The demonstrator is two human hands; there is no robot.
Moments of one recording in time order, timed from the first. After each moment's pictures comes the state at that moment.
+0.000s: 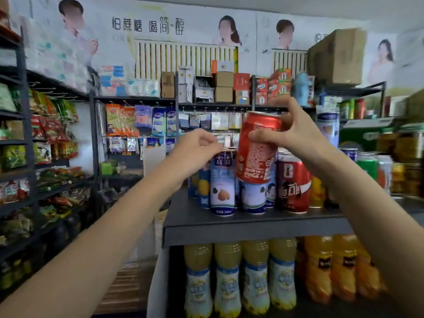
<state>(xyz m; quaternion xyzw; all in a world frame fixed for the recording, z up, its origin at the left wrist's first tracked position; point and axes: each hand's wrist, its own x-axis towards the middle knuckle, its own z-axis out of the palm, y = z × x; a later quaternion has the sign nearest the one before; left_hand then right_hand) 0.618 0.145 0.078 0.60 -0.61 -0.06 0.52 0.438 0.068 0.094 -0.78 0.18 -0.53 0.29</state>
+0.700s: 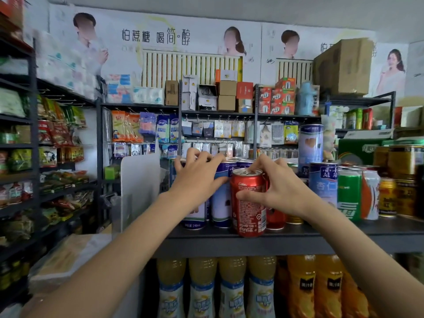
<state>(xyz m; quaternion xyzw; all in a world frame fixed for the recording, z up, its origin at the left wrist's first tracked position) 0.575 0.077 0.054 0.70 -0.62 0.27 0.23 0.399 0.030 0.051 -0.88 0.29 -0.37 0.03</state>
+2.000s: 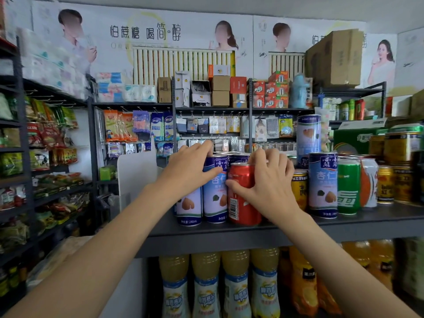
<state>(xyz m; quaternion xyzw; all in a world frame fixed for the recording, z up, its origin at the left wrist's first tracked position) 0.594 0.086 0.063 0.63 -0.67 0.27 0.27 0.437 0.010 0.015 -0.75 0.38 -0.50 -0.19</state>
